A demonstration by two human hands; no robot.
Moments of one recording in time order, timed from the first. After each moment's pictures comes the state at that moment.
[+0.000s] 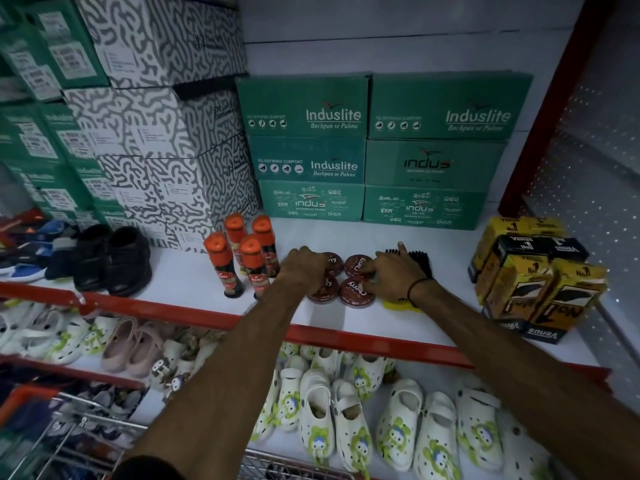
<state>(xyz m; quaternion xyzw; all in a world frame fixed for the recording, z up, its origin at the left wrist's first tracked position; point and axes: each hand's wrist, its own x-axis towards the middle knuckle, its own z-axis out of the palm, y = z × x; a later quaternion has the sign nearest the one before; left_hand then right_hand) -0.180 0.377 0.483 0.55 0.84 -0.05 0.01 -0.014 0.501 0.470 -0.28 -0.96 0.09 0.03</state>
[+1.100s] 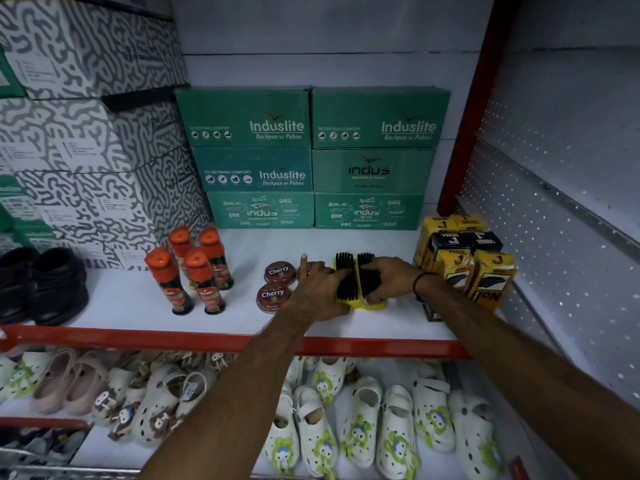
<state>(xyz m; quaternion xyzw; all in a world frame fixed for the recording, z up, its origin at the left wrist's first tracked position) -0.090 0.420 0.452 0.67 0.74 0.07 0.02 0.070 0.541 0.491 -0.36 -0.91 0.21 -0.03</state>
